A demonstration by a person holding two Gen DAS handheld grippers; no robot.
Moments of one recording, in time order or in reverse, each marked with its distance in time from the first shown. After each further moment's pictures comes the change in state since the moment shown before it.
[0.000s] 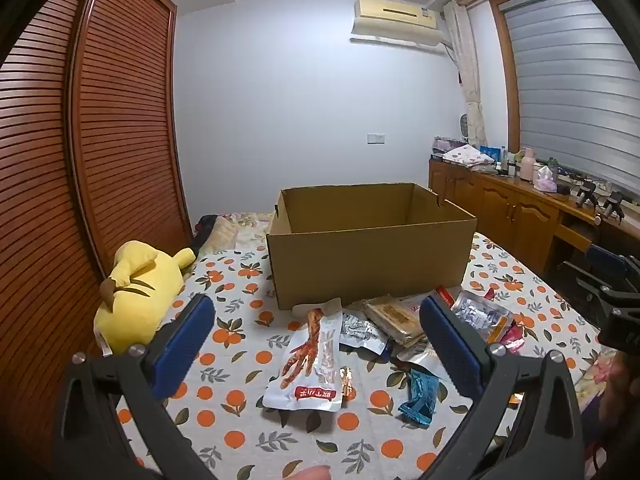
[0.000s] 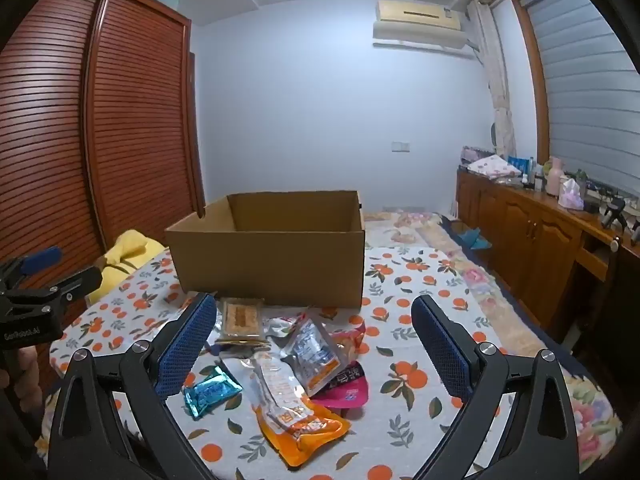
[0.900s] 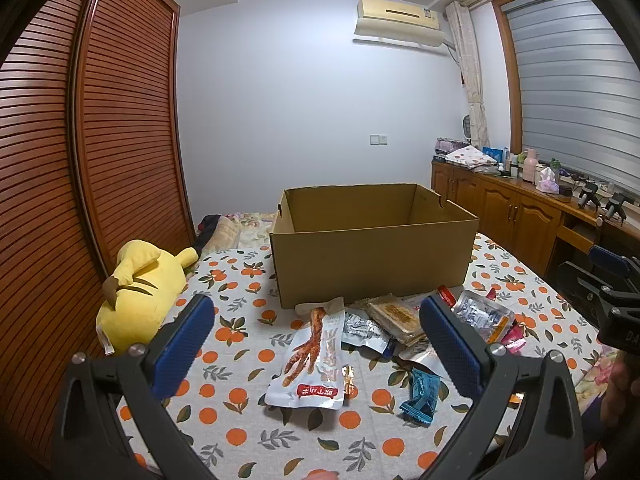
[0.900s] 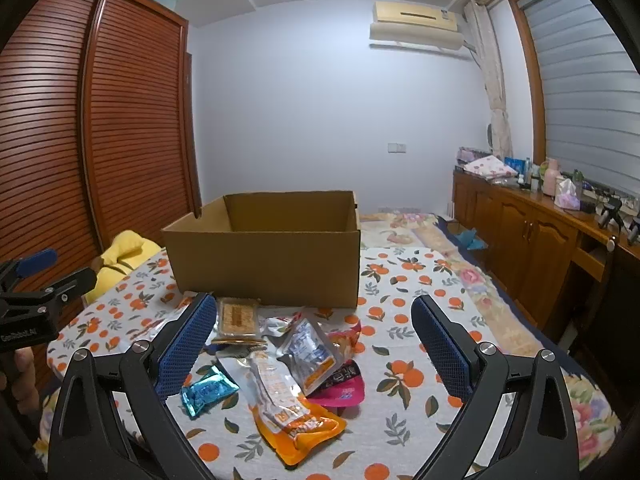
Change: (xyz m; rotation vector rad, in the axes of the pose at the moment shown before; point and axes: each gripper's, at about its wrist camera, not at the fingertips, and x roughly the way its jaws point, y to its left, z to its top) left arm -0.002 0.004 0.000 -0.004 -0.002 0.001; right arm 0.004 0.002 -0.002 -0.001 -0.005 -0.010
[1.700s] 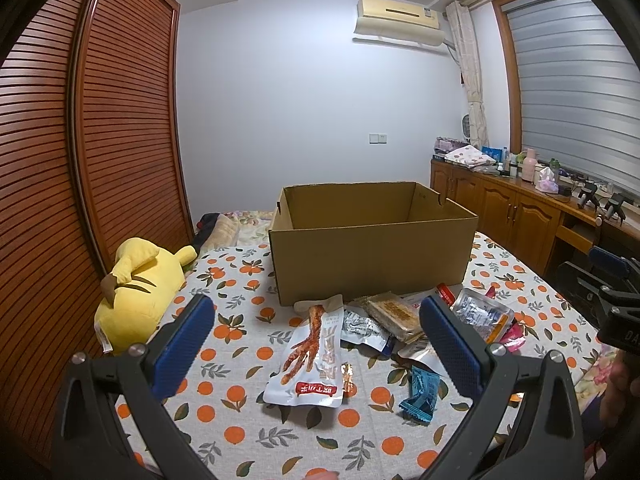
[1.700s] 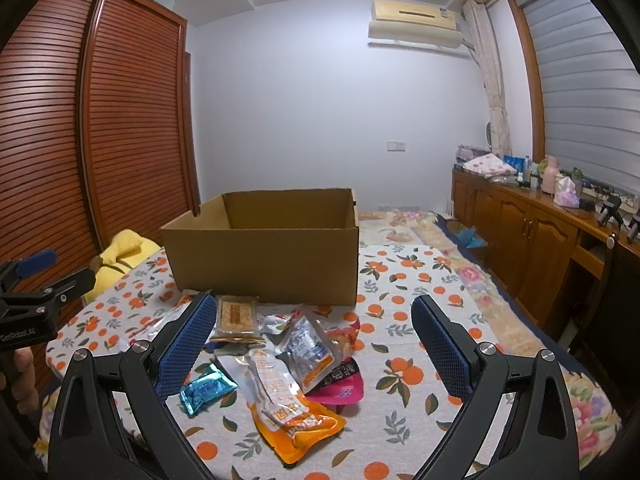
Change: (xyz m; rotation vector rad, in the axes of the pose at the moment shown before) left arm -0.002 0.000 0.000 -0.004 0.006 -0.001; right arm 0.000 0.000 -0.004 0.002 0.002 -0.004
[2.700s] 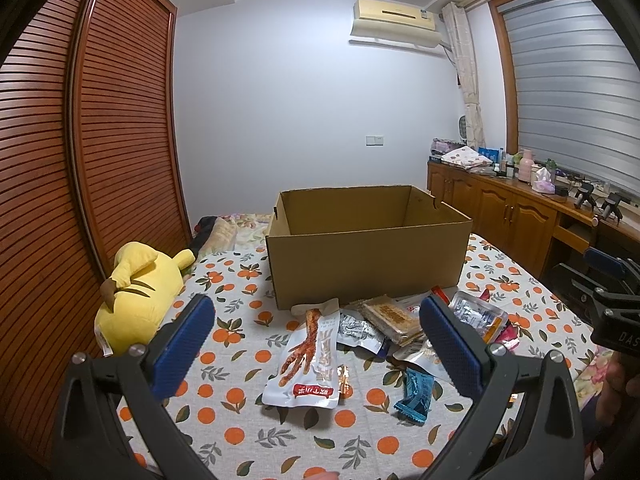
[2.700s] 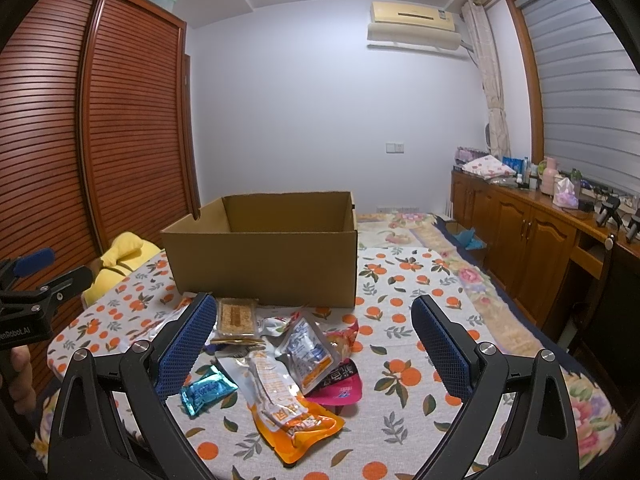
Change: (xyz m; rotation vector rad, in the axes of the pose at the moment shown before) left arm -0.003 -0.006 0.000 0.001 -0.004 -0.008; right arm 0.001 0.000 0.000 0.003 -0.004 -0.002
